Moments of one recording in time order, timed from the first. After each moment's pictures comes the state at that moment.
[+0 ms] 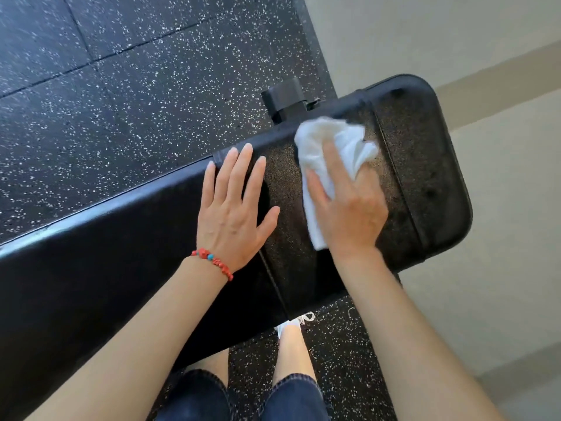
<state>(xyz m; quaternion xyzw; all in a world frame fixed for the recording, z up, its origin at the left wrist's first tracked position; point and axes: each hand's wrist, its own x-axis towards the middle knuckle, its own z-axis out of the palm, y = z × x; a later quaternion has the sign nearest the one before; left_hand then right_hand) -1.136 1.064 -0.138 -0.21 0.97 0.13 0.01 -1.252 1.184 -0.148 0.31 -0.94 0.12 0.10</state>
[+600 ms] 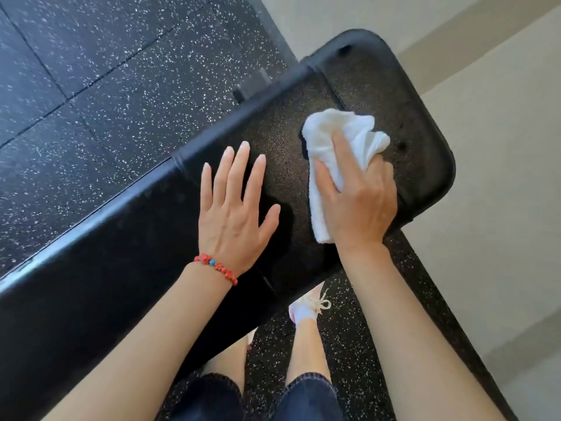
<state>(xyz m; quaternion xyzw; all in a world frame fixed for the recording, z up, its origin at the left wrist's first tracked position) -1.145 1.096 -0.136 -0.15 0.98 0.13 0.00 -1.243 1.228 -0.144 0.16 -0.97 0.14 0.09</state>
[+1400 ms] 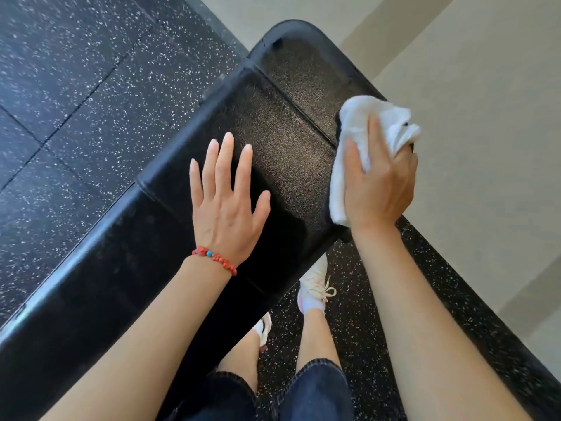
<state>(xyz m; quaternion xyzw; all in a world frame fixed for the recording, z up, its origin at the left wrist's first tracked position) -1.175 1.115 -0.129 -0.11 0.98 0.14 0.02 -1.260 1.276 -0.140 -0.05 -0.98 0.17 0.09</state>
